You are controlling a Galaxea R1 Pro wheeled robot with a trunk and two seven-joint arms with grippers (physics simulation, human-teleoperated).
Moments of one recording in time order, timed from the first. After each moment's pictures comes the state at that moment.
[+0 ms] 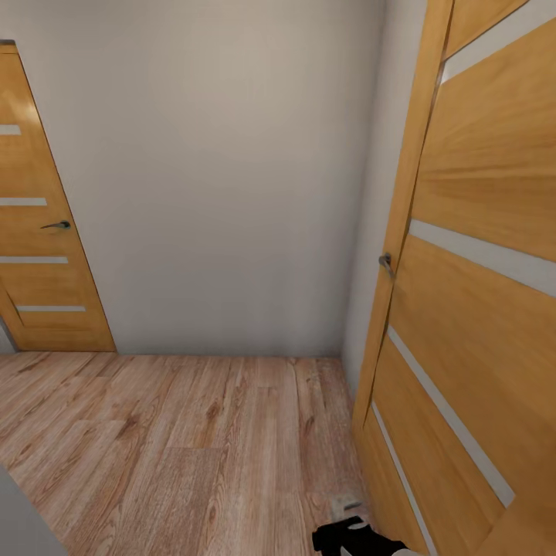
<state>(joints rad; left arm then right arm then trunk) 0.01 0.01 0.00 -0.09 0.07 -0.01 0.01 -0.59 0.16 0.61 0.00 -0.44 0.05 -0.07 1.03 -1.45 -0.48</state>
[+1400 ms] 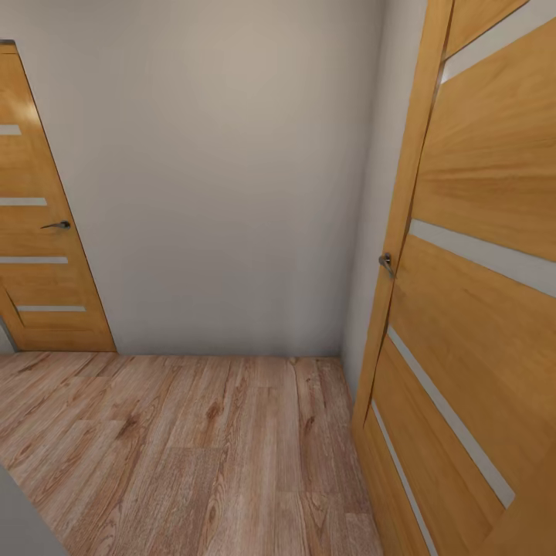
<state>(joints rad) 0.01 0.01 0.01 -0.09 0.07 -0.01 0.01 -0.23 0.09 0.61 0.03 -0.44 -0.06 -0.05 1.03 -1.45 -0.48</state>
